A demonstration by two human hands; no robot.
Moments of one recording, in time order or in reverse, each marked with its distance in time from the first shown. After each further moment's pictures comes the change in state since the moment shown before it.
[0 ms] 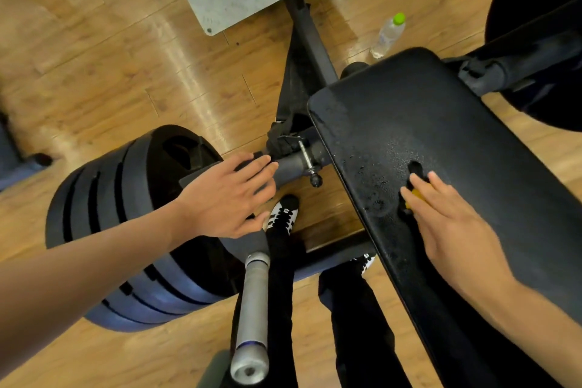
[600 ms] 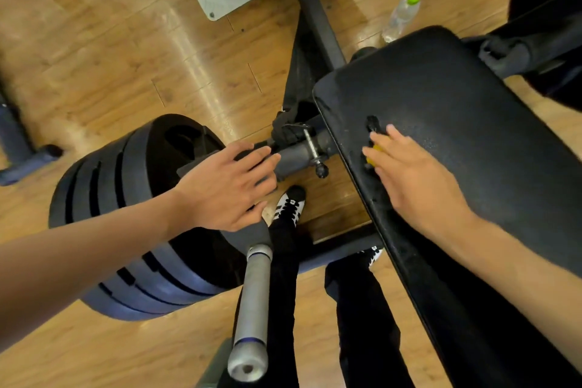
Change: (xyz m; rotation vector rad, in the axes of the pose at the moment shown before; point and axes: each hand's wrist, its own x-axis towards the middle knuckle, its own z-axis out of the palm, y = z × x) left_hand -0.002 -0.002 0.004 -0.019 0.009 0.036; right_hand 0.075 -0.017 0.026 0.059 -0.041 -0.147
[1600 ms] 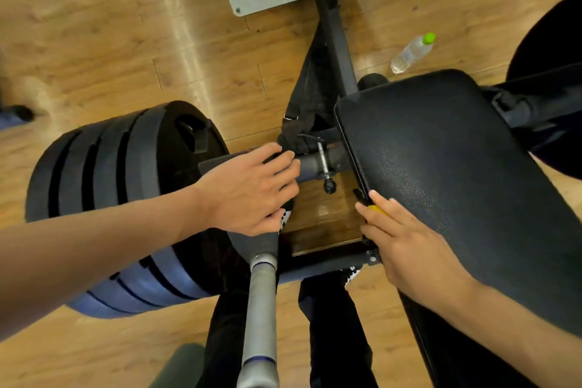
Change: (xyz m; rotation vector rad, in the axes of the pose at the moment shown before) left_hand 0.003 0.002 0.003 -0.064 0.111 -0.049; right_hand -0.029 -0.038 -0.007 -0.273 -0.346 -0.273
